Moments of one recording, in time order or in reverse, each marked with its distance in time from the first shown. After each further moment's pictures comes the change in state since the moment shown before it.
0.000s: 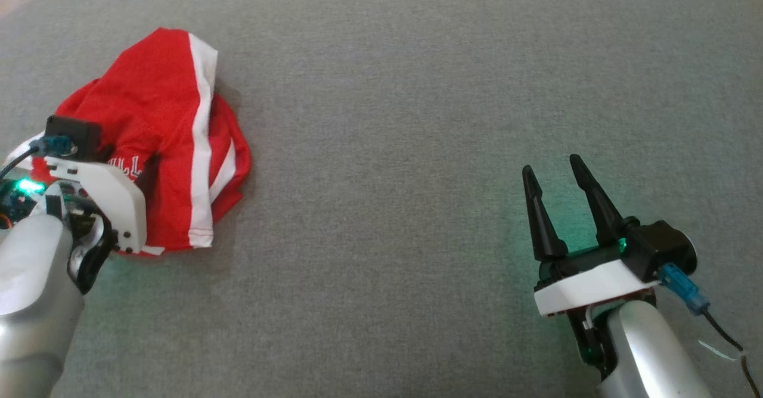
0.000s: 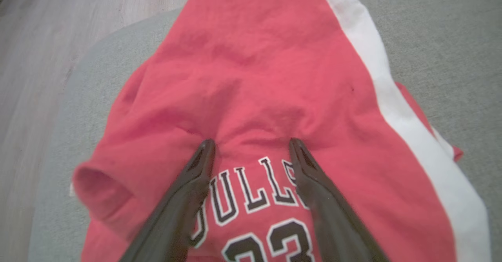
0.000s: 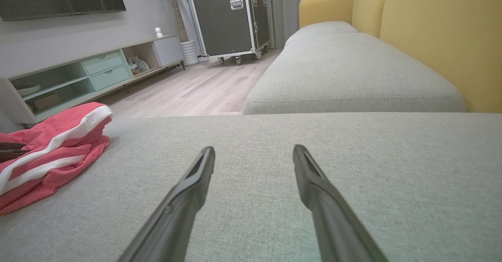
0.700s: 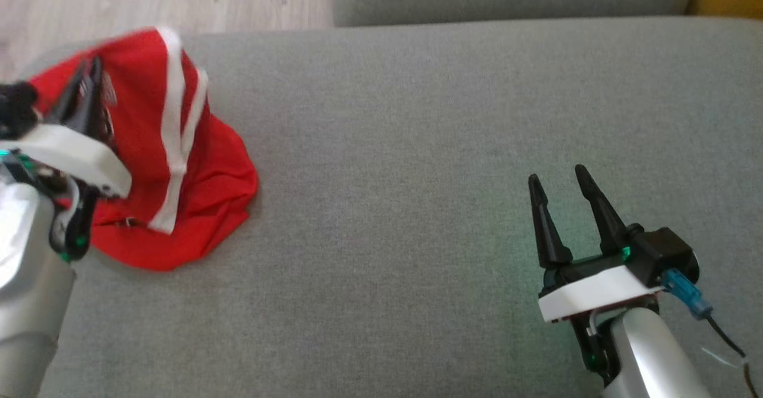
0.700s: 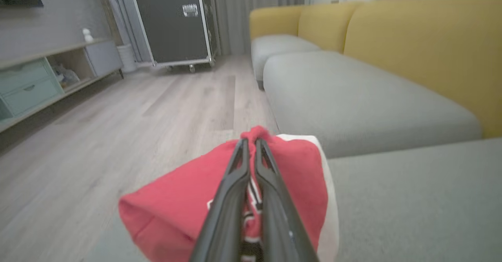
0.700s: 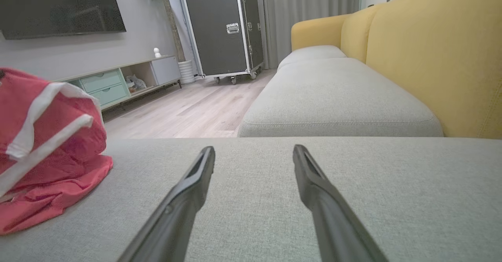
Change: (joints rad) left arm -0.031 -0.001 0.066 -0.058 -0.092 0.045 -0.339; right arm 0.010 0.000 -0.013 0.027 0.018 0.000 0.000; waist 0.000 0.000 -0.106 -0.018
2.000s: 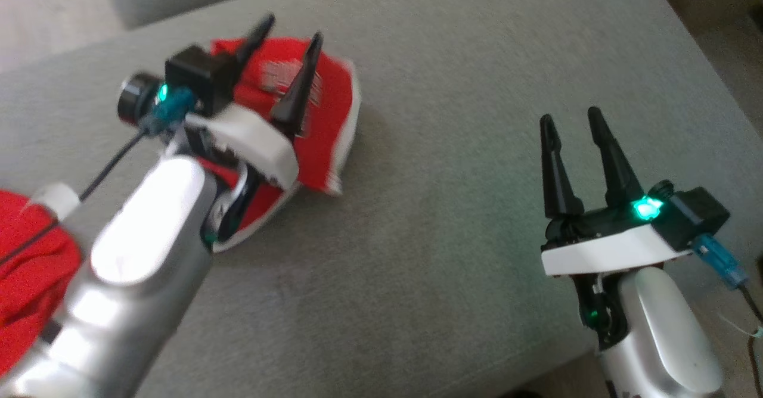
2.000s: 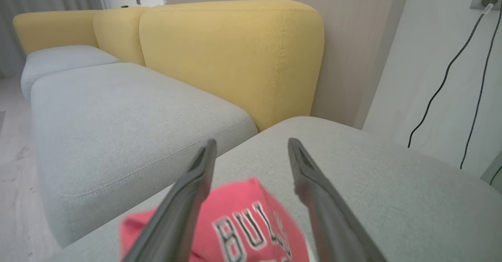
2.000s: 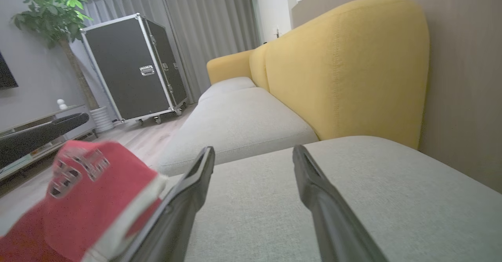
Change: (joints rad) left arm -0.056 -0.182 -0.212 -0.333 0.058 0.094 0.109; right arm -0.081 0.000 0.015 -0.101 0.140 0.000 0.000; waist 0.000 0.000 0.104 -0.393
